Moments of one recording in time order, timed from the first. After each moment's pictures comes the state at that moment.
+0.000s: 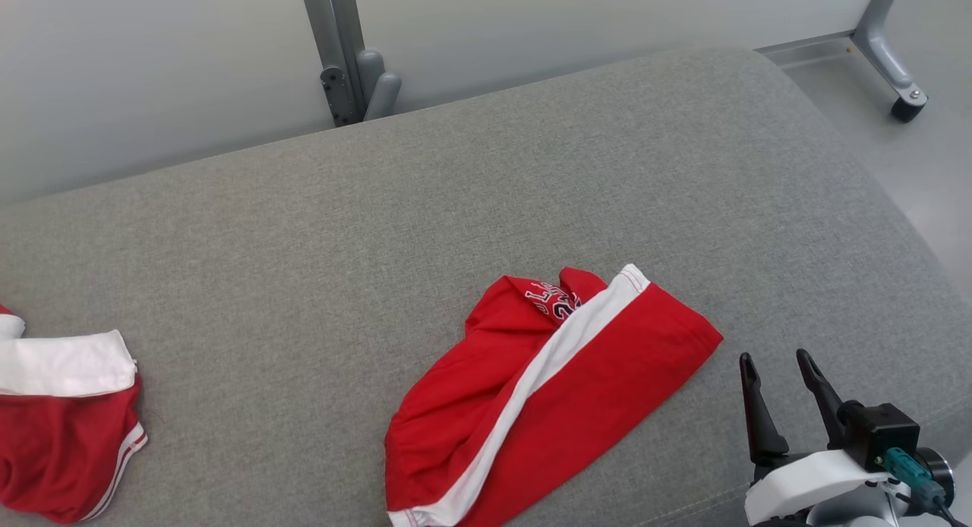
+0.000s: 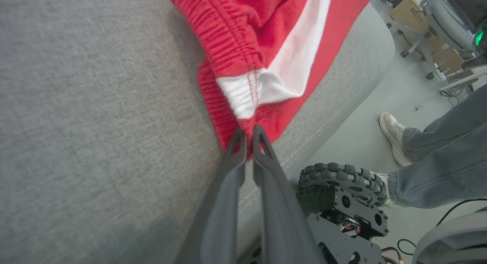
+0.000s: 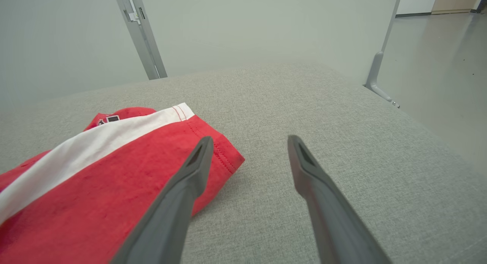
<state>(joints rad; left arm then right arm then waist) -0.06 0.46 -0.96 0.33 -0.94 -0.13 -0.26 0.02 -0.05 -0.04 0.23 0.12 0.13 -0.26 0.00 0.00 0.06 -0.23</state>
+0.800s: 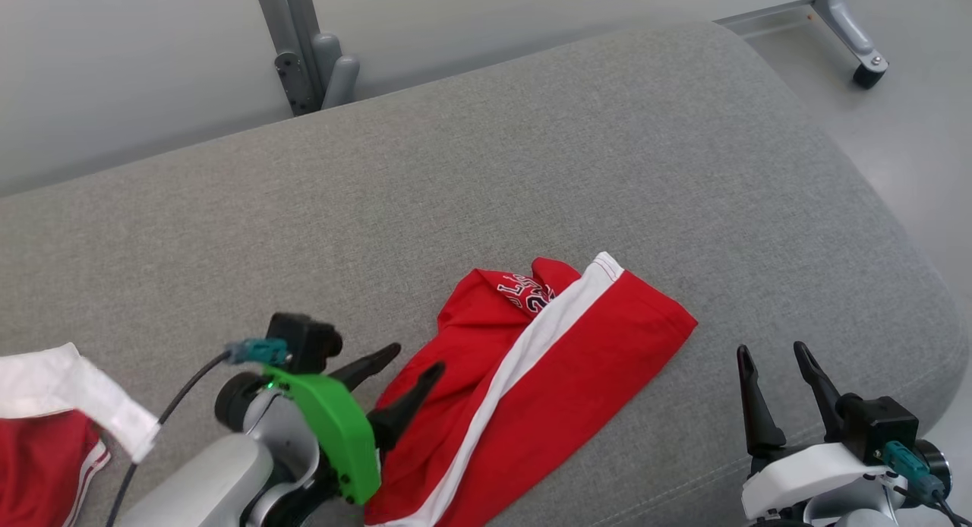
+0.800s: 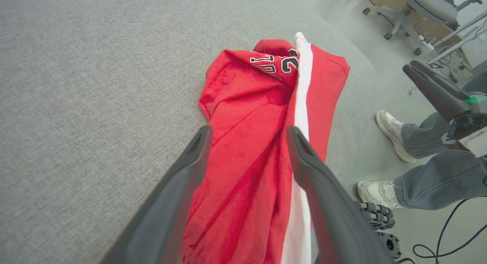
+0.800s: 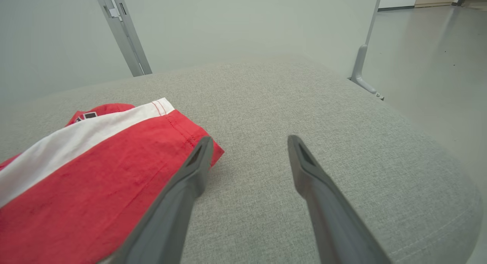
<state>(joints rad) -0.41 0.55 -0.90 0.14 -1.04 -0.07 0.09 0.01 -0.05 -0.03 0.23 0.13 0.13 -0.26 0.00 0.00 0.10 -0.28</state>
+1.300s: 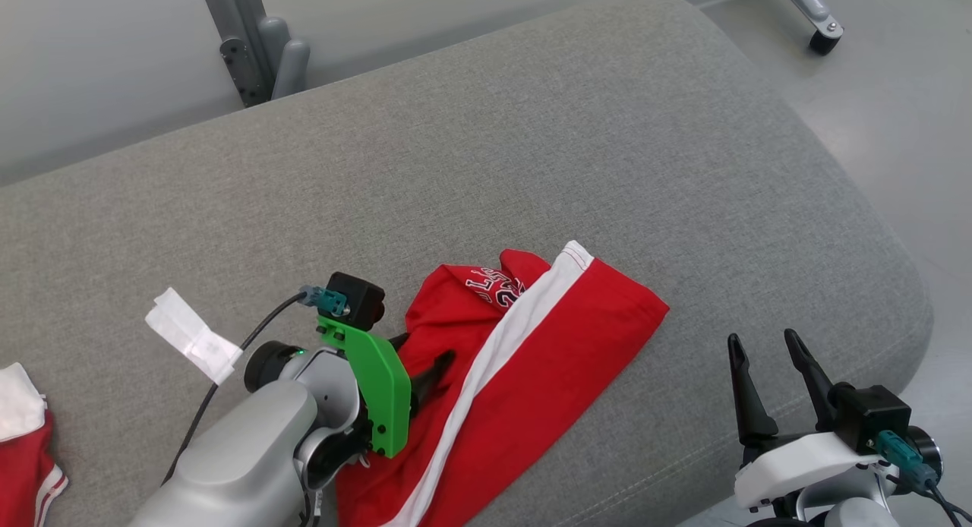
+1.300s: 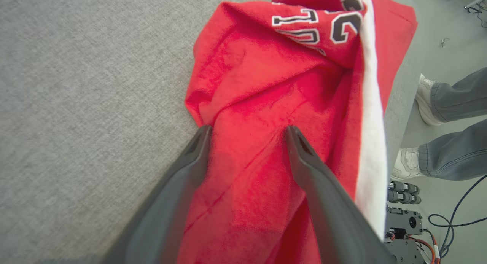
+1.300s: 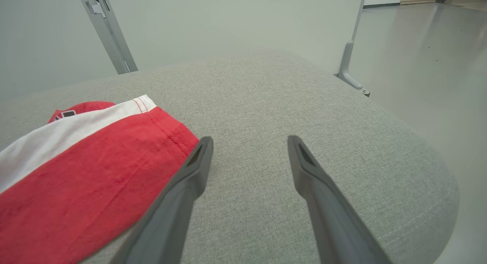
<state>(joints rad) -0.65 0.33 -1.01 0.57 -1.01 -0.12 0.21 -0.02 -0.05 -0.01 0.23 0.13 0.13 -0.26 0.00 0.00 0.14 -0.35</state>
